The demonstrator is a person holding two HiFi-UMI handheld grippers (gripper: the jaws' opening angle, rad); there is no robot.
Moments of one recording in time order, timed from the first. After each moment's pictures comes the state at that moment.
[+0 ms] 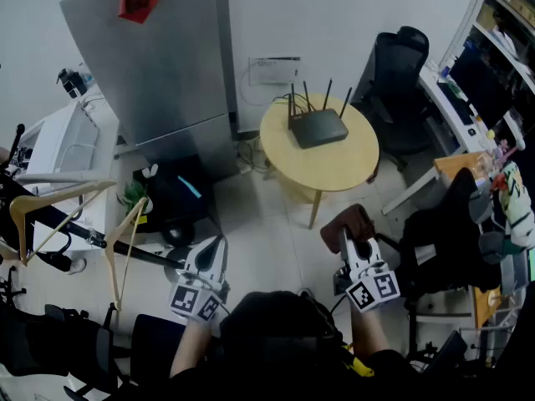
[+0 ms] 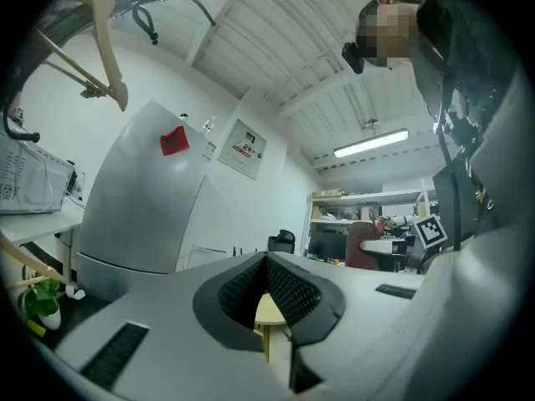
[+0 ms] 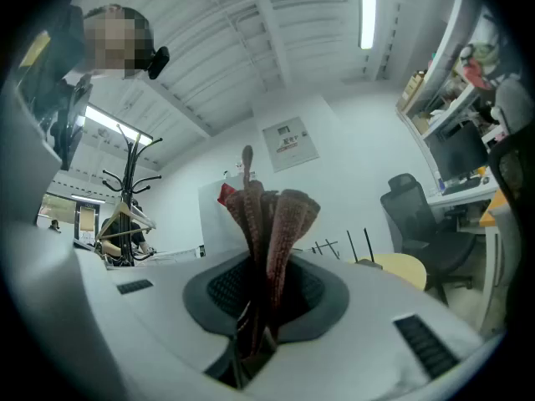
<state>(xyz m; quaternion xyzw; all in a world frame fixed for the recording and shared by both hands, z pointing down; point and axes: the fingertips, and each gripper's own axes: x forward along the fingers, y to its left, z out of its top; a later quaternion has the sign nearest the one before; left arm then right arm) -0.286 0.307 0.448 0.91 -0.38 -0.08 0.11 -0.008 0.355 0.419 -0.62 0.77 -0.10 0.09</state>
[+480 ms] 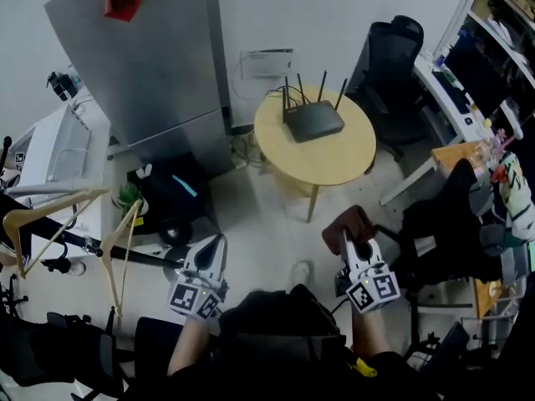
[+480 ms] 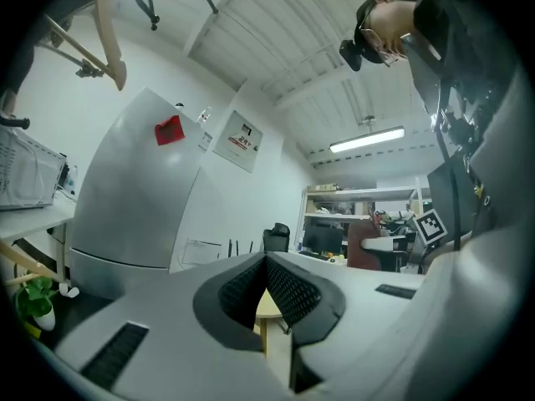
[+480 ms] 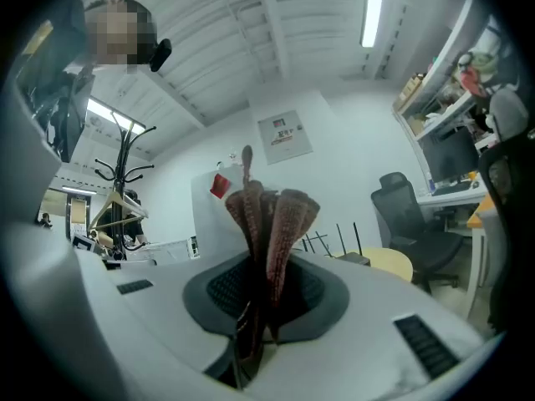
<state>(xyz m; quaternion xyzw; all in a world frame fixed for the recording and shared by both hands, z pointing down) -0.282 0.290 0.462 0.92 -0.37 -0.06 0.11 -0.005 0.351 0.434 -0.64 0.76 -0.11 0.06</state>
